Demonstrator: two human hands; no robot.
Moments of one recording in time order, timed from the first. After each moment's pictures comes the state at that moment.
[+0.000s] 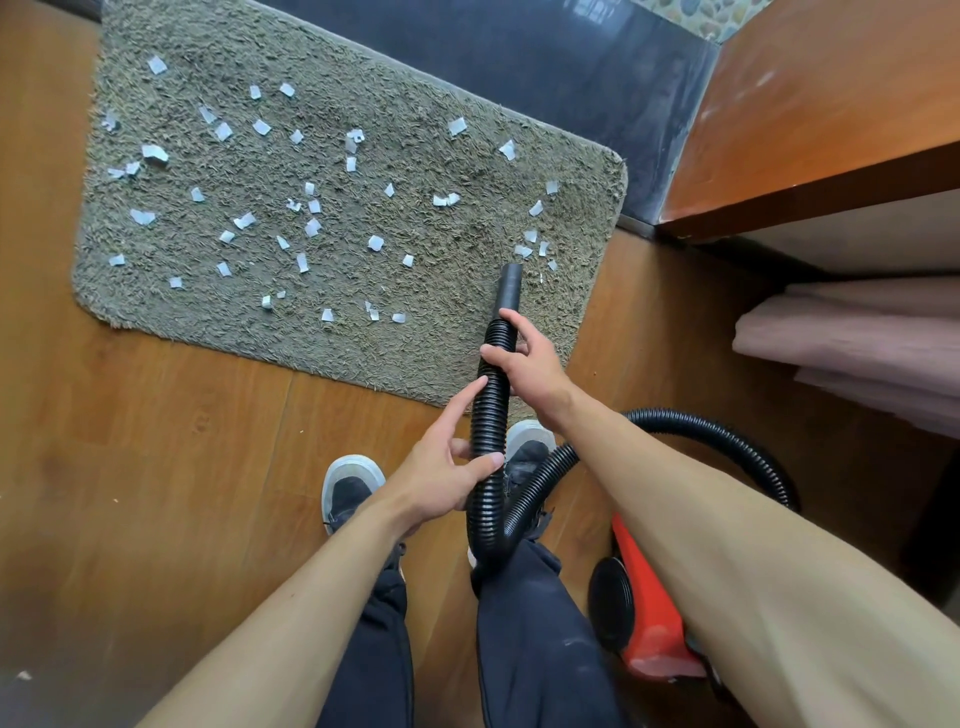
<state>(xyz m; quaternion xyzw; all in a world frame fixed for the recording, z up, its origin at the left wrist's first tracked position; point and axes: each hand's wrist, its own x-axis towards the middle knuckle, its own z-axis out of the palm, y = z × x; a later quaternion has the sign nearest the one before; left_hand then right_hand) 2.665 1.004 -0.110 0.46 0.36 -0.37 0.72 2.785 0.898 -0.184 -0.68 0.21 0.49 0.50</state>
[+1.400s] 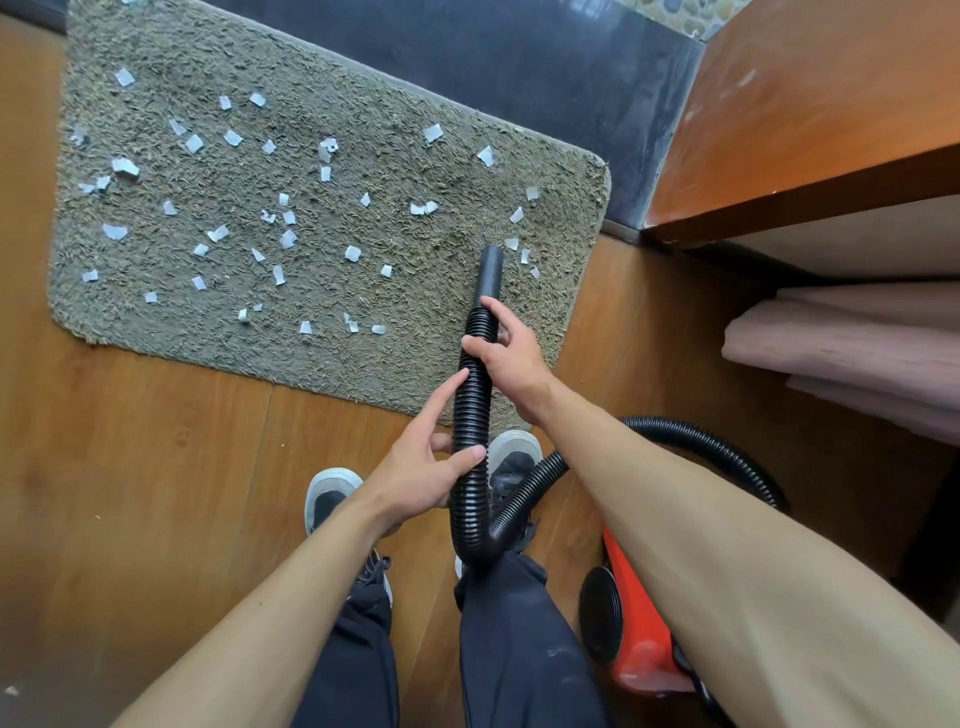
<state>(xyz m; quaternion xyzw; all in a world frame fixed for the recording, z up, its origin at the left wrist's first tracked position) 2.691 0.998 -0.114 0.49 0.37 -0.36 0.70 2.811 0.900 -0.188 -0.68 0.20 0.48 0.52</state>
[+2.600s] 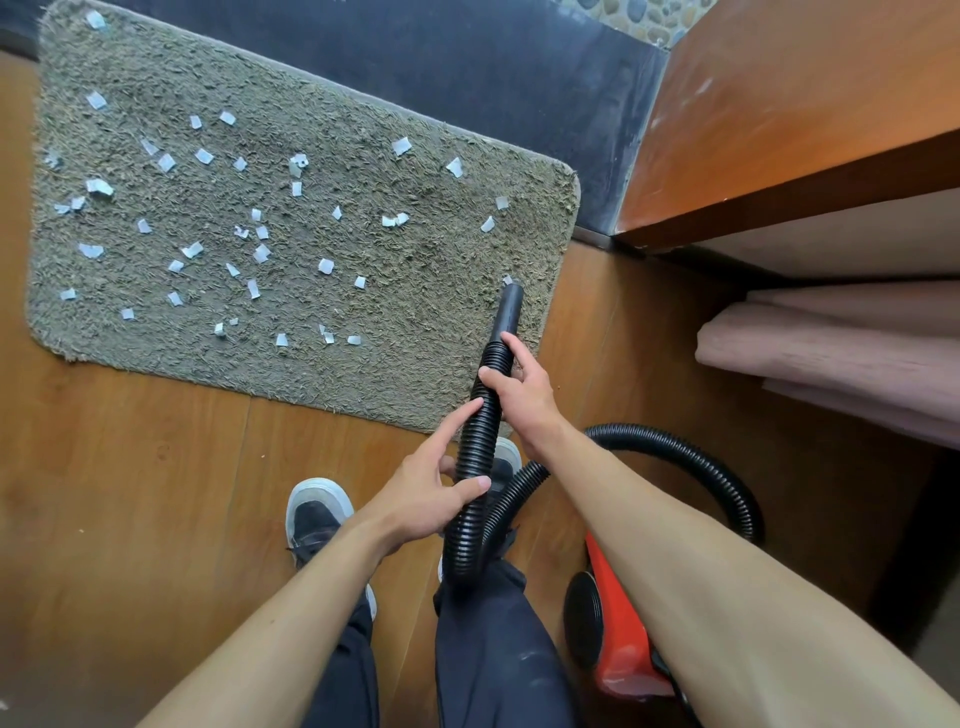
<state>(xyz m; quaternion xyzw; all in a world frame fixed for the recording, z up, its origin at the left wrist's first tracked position) 2.697 0.963 -0.116 0.52 0.32 -0.39 0.69 2.799 0.846 -0.188 -0.67 0.28 0.43 0.54</state>
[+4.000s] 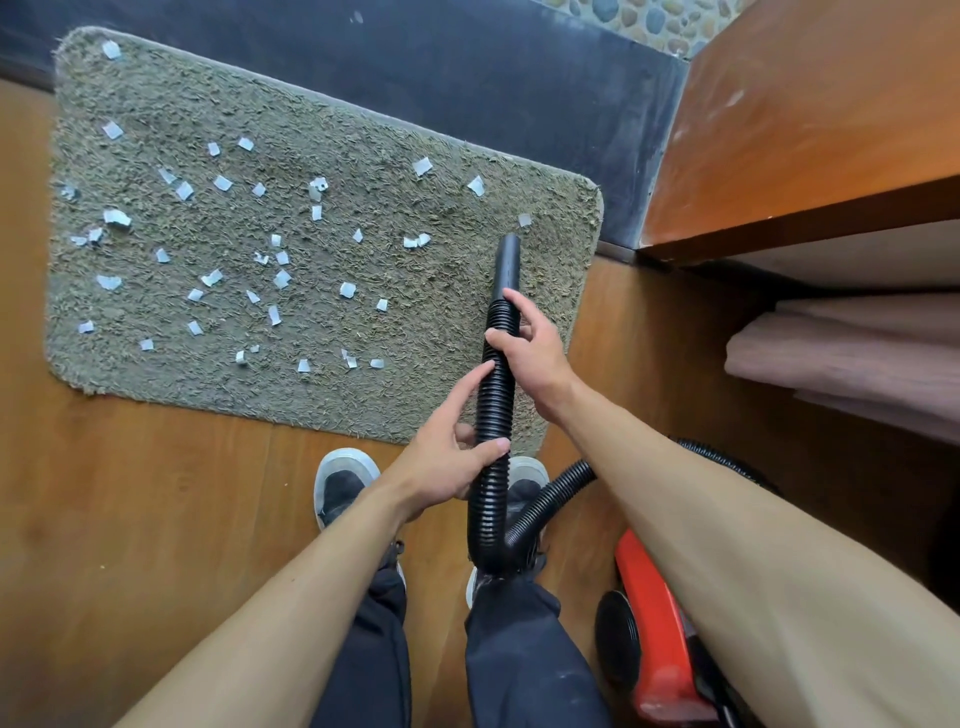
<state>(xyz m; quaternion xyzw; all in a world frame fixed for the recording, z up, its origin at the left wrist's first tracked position) 2.740 1.005 -0.135 0.51 0.32 -0.38 0.70 2.850 0.897 -0.207 -0.71 0.20 0.41 0.54</state>
